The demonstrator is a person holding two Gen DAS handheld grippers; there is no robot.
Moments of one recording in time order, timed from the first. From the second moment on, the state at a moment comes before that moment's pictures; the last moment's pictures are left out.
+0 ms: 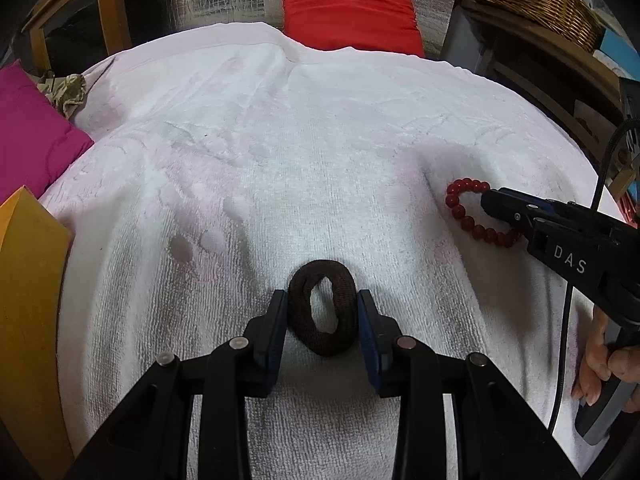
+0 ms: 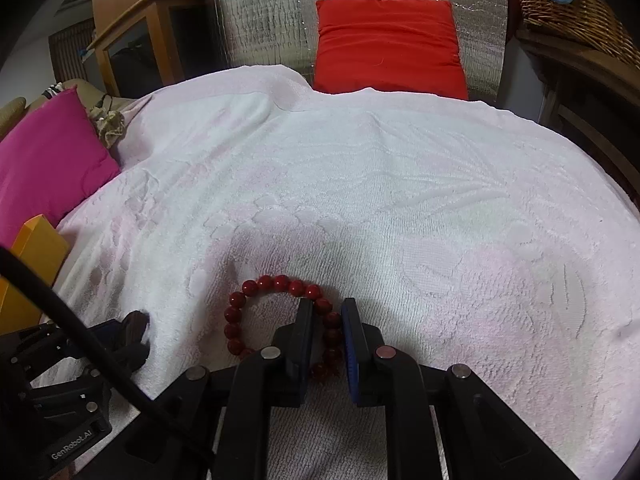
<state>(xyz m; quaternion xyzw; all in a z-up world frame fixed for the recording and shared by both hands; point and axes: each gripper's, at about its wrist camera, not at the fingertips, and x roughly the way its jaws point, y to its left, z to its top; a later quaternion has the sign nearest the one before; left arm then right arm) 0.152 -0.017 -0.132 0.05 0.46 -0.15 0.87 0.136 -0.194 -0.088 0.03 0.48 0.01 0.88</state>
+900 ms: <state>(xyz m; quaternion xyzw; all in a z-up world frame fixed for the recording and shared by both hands) 0.130 0.003 -0.094 0.03 0.41 -0.12 0.90 0.117 -0.189 -0.043 0.12 0.42 0.08 0.90</state>
